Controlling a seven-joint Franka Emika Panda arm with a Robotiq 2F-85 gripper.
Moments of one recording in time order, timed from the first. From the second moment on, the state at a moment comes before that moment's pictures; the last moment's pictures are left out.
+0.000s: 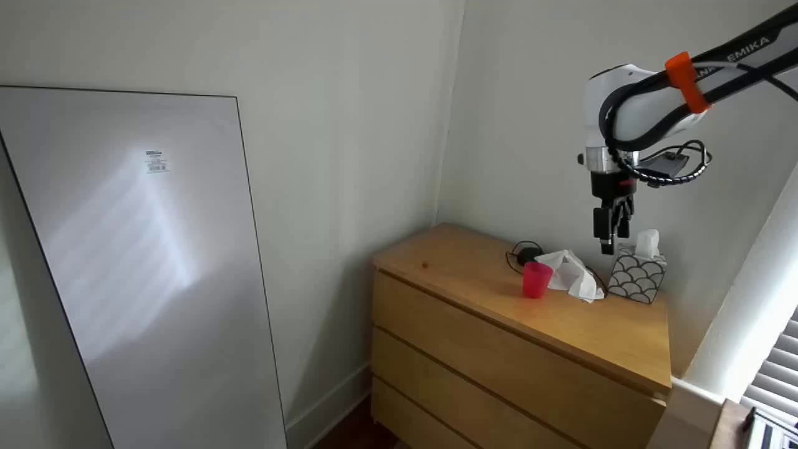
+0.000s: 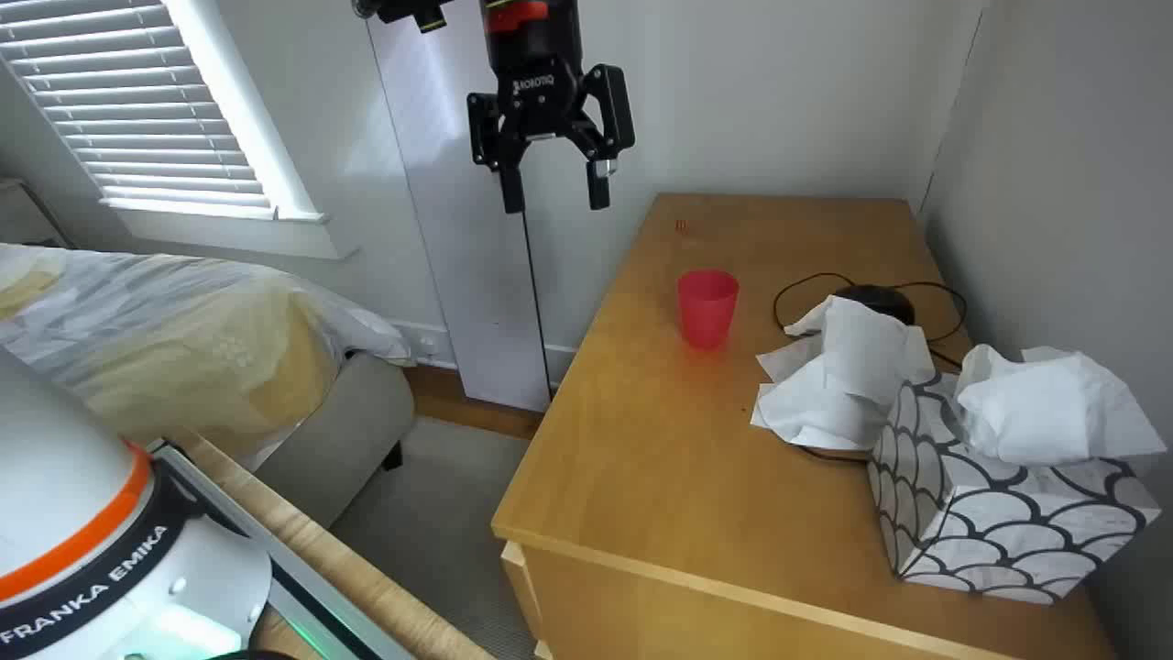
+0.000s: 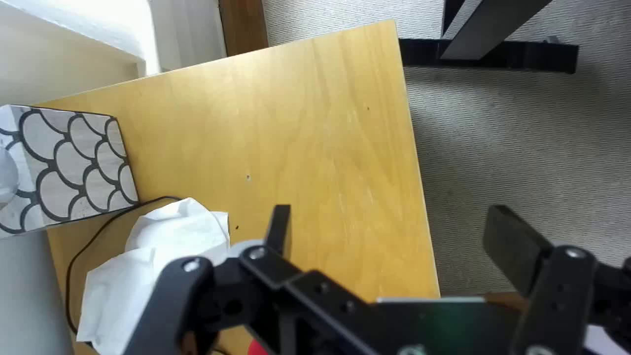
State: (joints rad) arm -0.16 -0.29 -0.13 -2.43 -0.32 1.96 -0.20
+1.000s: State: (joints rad) arm -0.16 -0.28 -0.13 -2.43 -0.32 1.96 -0.20
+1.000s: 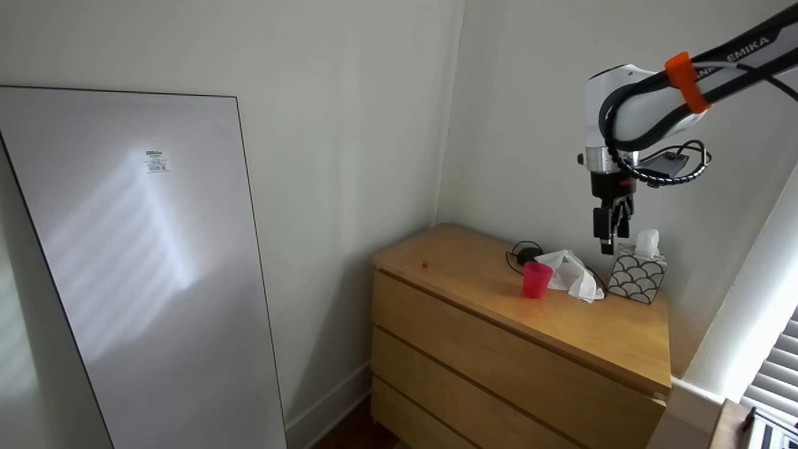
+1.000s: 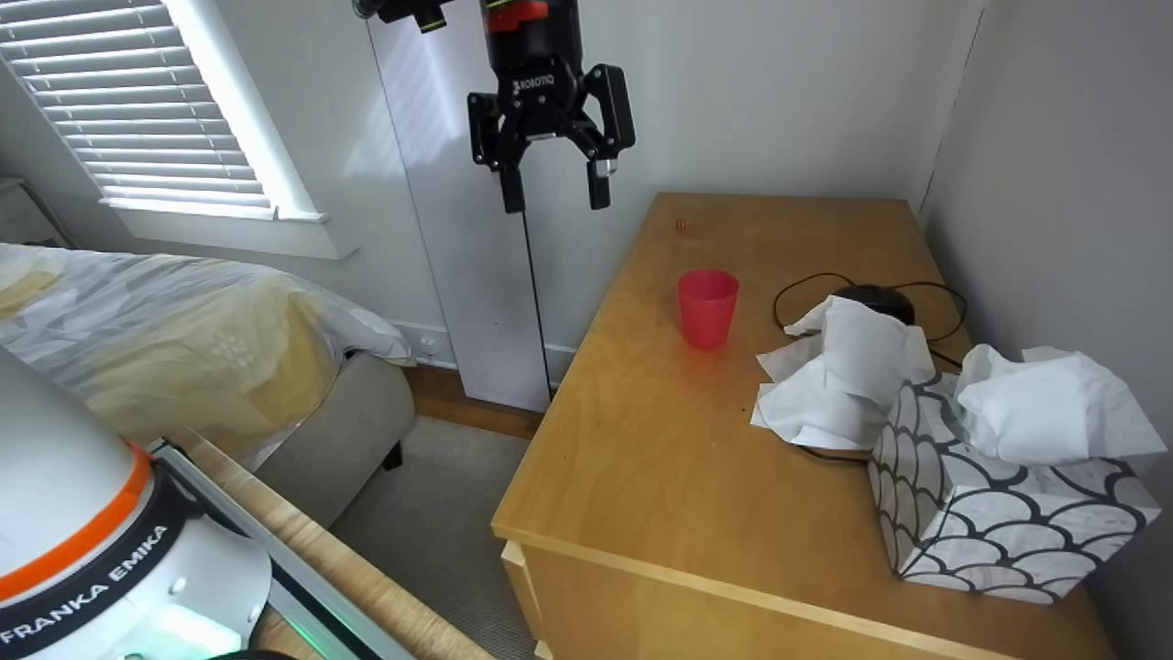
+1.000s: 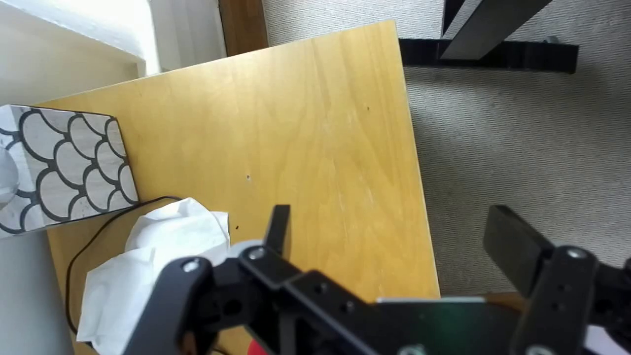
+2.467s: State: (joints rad) arm 0.02 0.40 -0.05 -1.97 -0.83 1.94 -0.23
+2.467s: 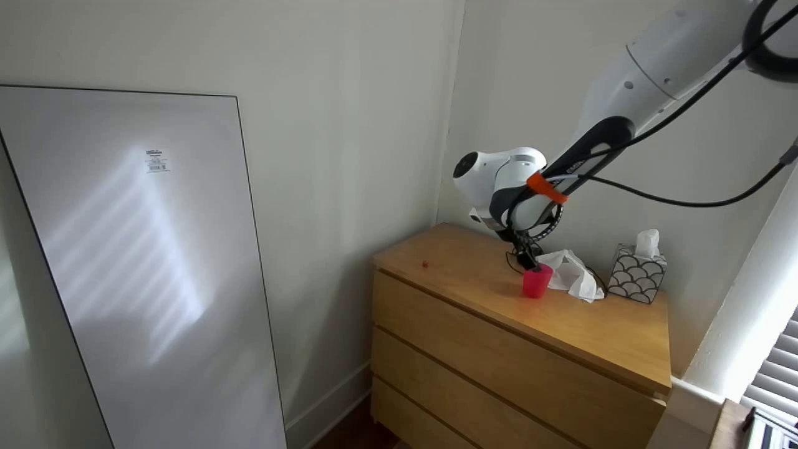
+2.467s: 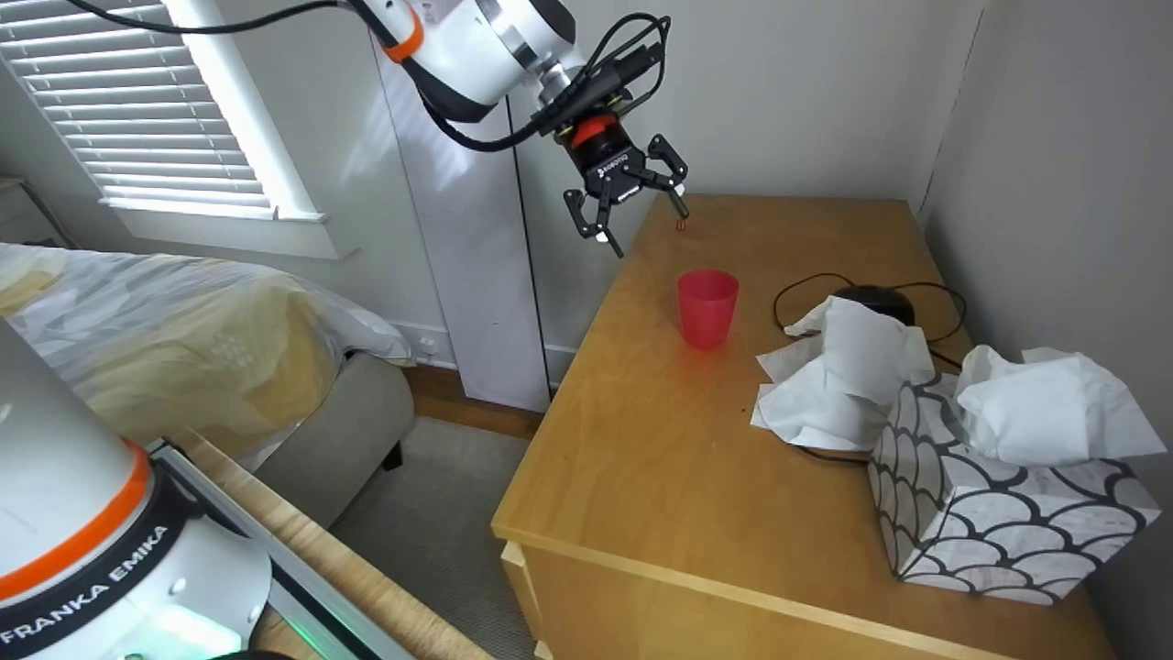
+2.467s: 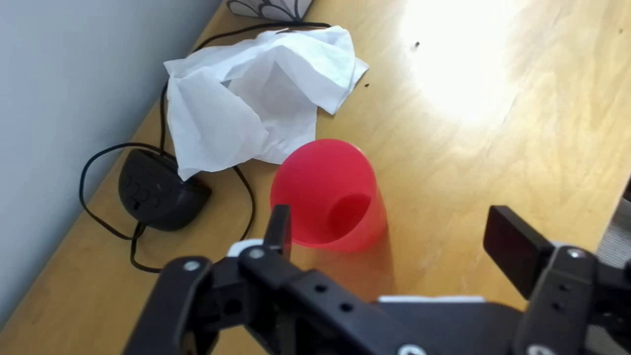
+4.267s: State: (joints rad) arm 0.01 0.80 -0.06 -1.63 -0.87 1.76 -0.32
